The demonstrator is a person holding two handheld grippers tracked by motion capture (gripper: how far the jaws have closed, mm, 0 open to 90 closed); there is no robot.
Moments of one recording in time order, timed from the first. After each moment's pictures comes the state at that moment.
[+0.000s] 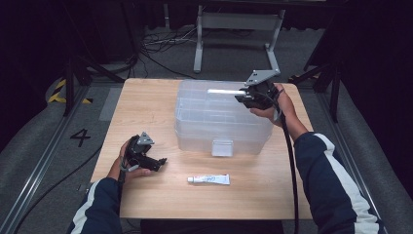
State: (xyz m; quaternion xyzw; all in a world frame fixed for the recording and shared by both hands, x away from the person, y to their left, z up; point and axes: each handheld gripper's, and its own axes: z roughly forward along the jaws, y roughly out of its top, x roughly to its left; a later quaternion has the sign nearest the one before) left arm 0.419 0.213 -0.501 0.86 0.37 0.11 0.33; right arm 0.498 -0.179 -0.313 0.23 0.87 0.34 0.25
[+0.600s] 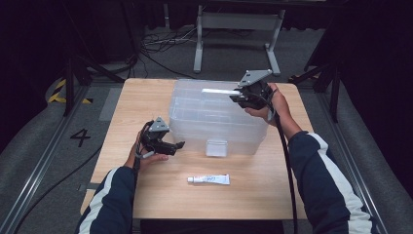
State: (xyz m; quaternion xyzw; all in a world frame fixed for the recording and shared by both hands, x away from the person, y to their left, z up) left arm 0.448 0.167 -0.469 0.84 0.31 0.12 0.43; right arm 0.497 -0.163 -0.314 0.21 0.88 0.34 0.26
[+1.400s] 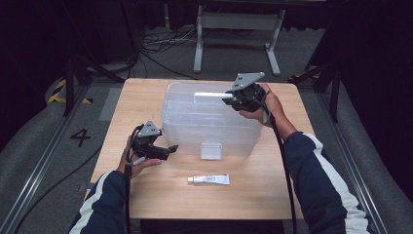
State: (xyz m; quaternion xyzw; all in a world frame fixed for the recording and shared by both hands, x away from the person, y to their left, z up) left arm 0.415 0.190 -0.451 0.83 0.32 0.13 0.44; right arm 0.493 -0.146 -0.316 0.17 0.89 0.35 0.25
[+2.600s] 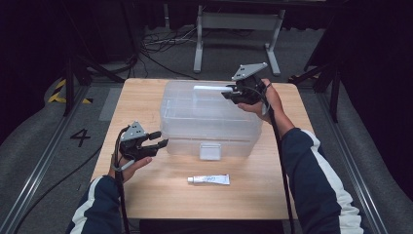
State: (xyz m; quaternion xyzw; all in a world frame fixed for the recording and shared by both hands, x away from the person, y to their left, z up) left arm 0.398 0.213 -0.434 0.80 0.32 0.15 0.49; right arm 0.507 -0.147 -0.305 0.21 0.88 0.37 0.22
